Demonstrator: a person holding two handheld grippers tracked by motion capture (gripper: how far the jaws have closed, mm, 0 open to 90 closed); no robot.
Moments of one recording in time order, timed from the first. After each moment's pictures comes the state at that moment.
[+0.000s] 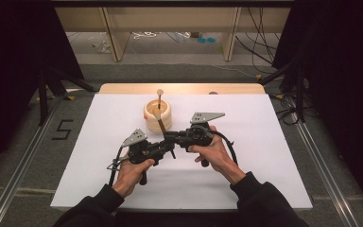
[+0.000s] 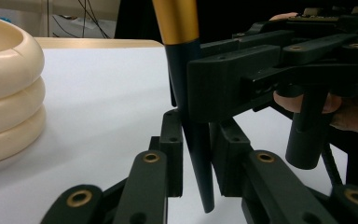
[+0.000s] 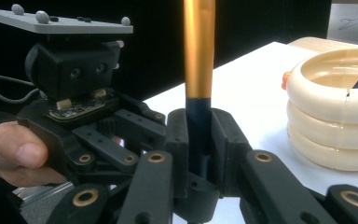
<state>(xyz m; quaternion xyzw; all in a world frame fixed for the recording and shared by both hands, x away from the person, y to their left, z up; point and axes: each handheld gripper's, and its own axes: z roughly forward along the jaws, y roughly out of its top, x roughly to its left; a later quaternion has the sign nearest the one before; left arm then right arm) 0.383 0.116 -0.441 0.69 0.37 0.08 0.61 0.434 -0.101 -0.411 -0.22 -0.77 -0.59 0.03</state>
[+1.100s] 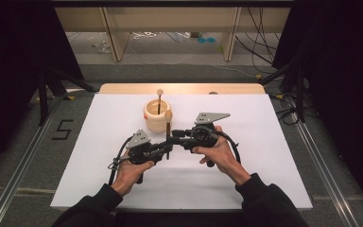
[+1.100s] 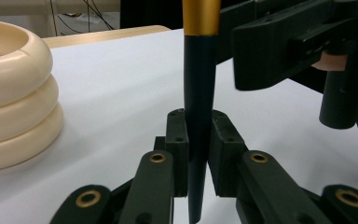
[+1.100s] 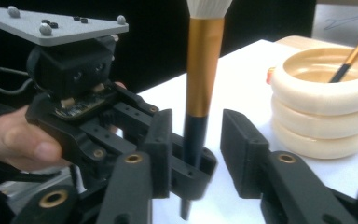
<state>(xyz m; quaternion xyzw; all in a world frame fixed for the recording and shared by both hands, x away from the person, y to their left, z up) 0.385 0.117 -0.443 0.74 0.35 0.12 0.57 0.429 -0.115 -0.405 -0.23 -0.79 -0.57 -0.01</state>
